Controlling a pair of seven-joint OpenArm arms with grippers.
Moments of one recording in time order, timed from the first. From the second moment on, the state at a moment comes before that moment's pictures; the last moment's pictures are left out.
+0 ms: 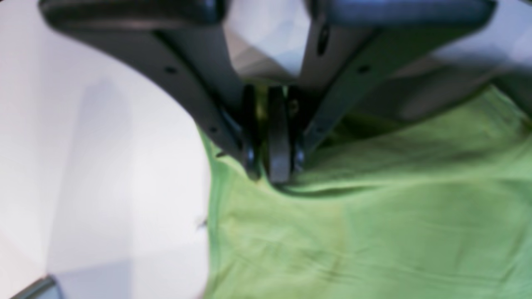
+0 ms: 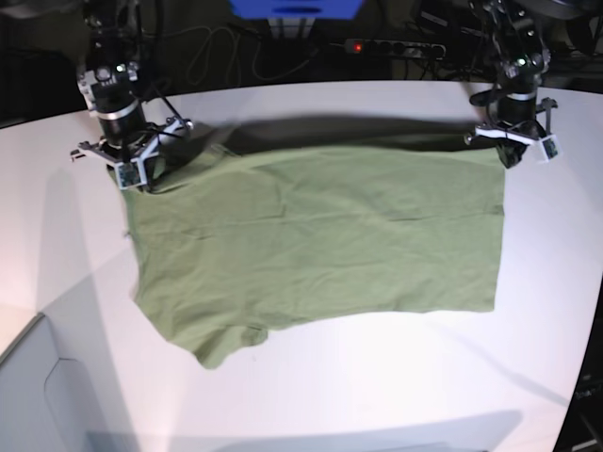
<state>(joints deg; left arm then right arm) 31.4 -7.8 -30.6 106.1 -24.2 -5.3 27.1 -28.4 9.9 6.3 111.3 -2.9 10.6 -28.0</state>
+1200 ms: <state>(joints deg) 19.5 -9.6 -30.5 95.5 -24.0 -5.3 27.1 -13.7 10.2 -0.4 100.8 -3.2 10.7 -28.1</state>
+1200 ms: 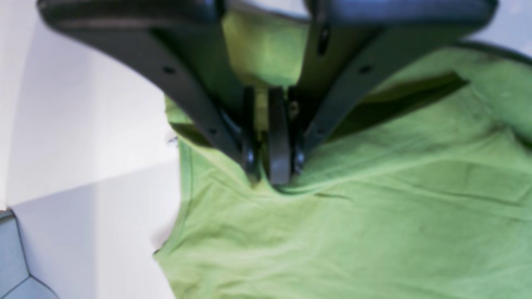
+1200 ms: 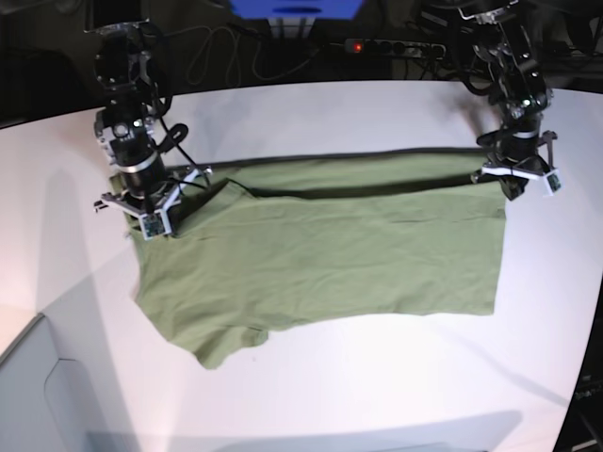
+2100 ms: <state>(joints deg) 16.3 -9.3 -30.4 93.1 -24.0 -5.3 27.3 -10.5 10.2 -1.9 97.1 -2.9 10.7 -33.1</state>
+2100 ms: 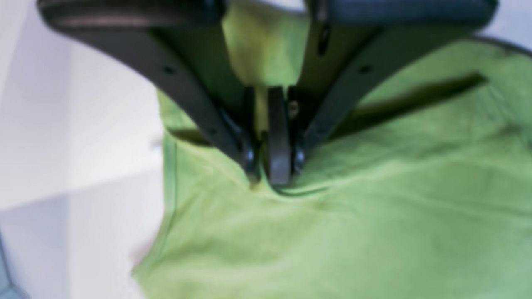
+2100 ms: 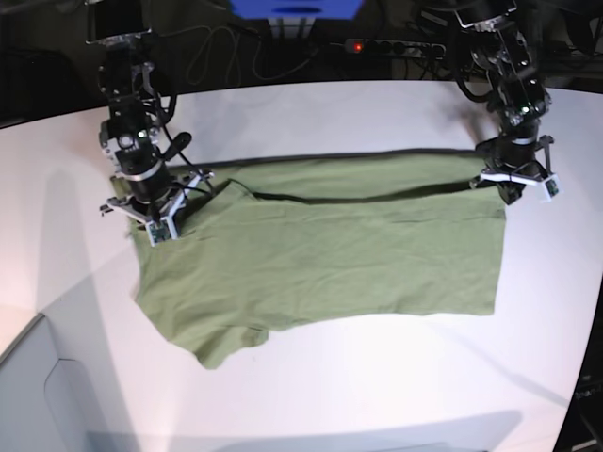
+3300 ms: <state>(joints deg) 23.5 -6.7 -31.0 95.4 -24.7 -5.1 30.5 -21.0 10.3 5.0 111.2 -2.9 10.7 -34.7</state>
